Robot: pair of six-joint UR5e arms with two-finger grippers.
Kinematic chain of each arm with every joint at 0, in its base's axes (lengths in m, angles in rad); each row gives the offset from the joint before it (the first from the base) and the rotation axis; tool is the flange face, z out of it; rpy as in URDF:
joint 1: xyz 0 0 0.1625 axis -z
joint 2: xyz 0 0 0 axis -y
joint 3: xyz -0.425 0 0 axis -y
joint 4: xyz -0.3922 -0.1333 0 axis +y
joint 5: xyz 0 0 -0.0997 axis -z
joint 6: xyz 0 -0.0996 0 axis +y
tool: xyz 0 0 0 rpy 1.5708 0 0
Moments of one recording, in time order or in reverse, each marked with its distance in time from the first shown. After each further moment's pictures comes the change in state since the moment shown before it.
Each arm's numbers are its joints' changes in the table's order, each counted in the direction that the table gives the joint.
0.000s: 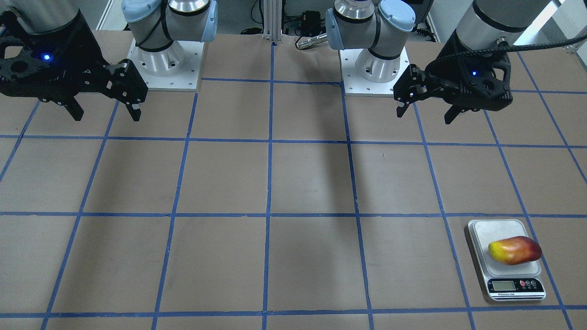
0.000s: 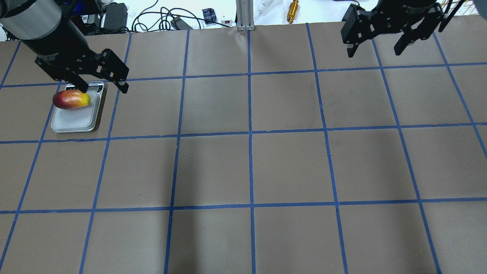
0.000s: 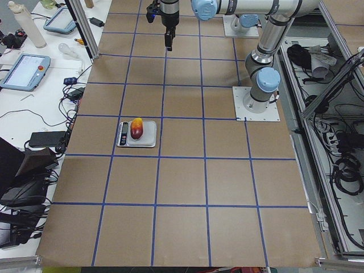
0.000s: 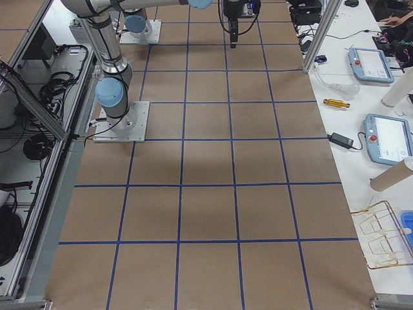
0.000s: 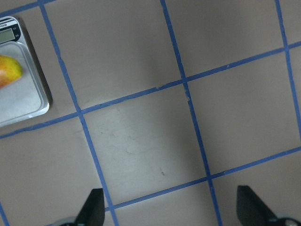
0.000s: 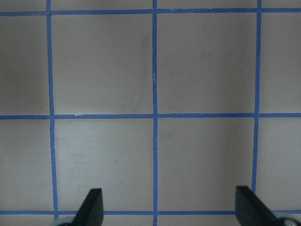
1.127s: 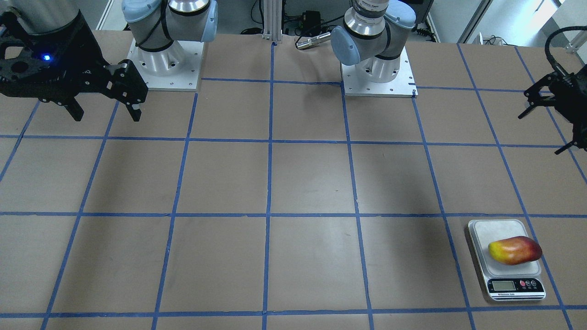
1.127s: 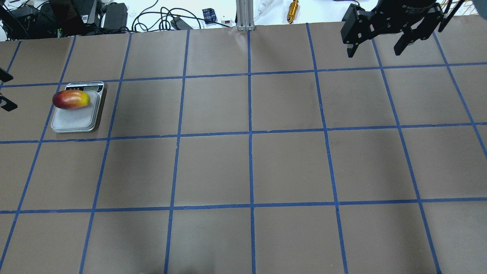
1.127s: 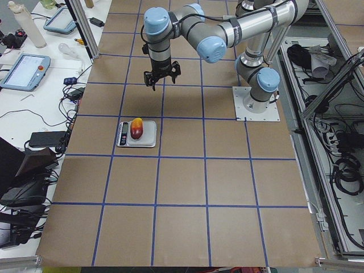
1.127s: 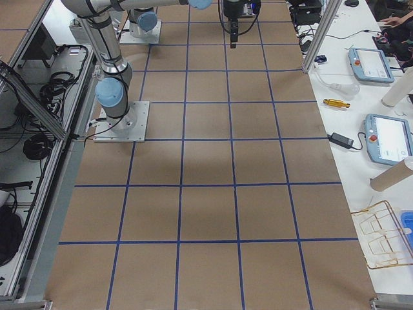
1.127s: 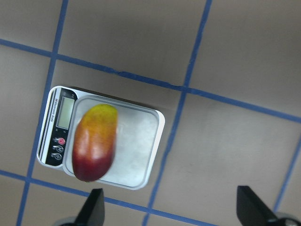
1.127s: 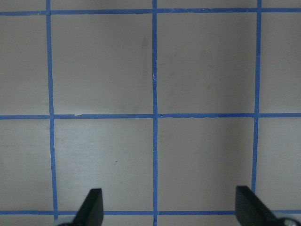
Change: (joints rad) left arm -0.444 -0.066 0.043 0.013 0.039 -1.373; right arm -0.001 0.001 0.000 0.000 -0.001 0.000
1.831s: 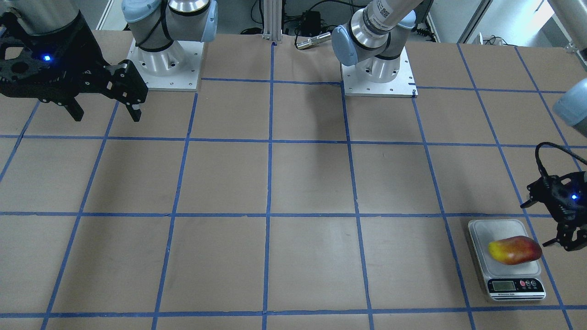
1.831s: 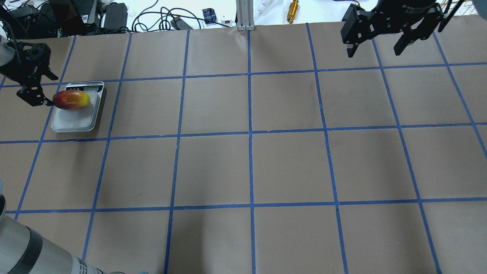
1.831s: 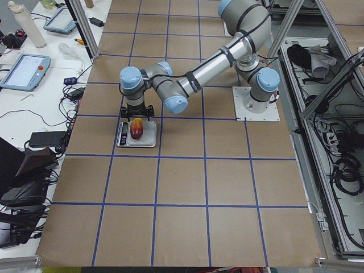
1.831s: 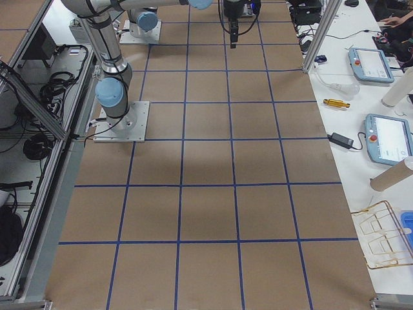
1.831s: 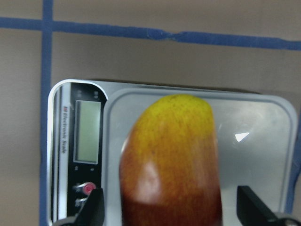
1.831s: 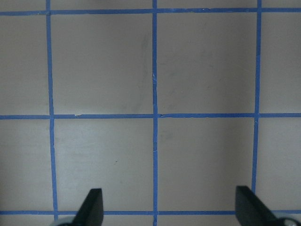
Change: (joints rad) left arm -0.005 -0.343 0.010 -0.397 -0.035 -0.428; right arm 0.000 -0.001 0.000 0.000 0.000 0.000
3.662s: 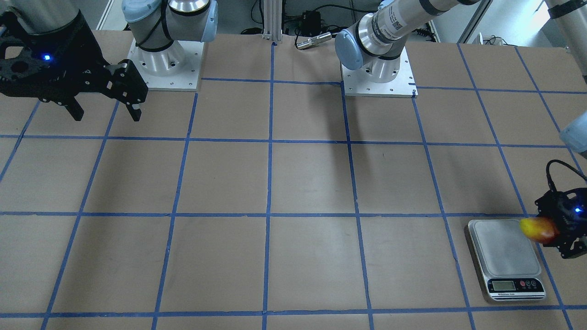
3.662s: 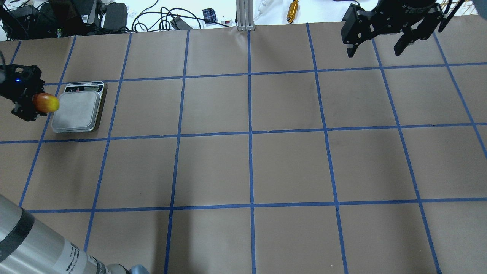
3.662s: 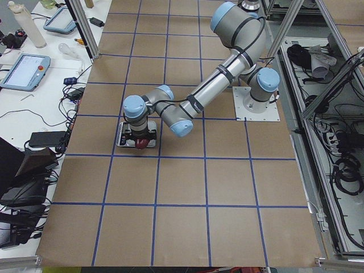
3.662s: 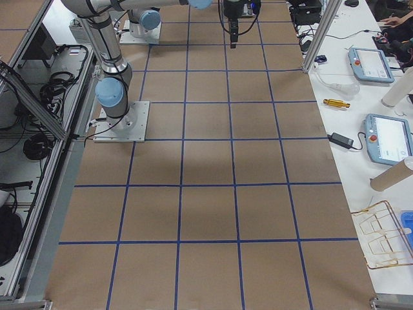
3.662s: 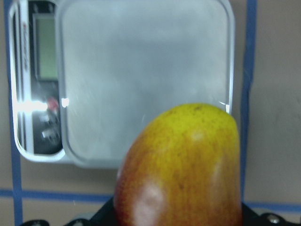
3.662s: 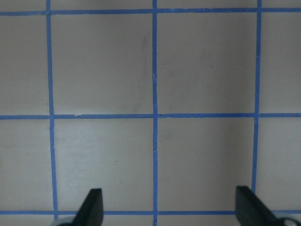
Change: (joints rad) left arm -0.068 -0.177 0.008 -0.150 -0.012 -0.152; right arm 0.000 0.001 0.000 0.000 0.001 0.000
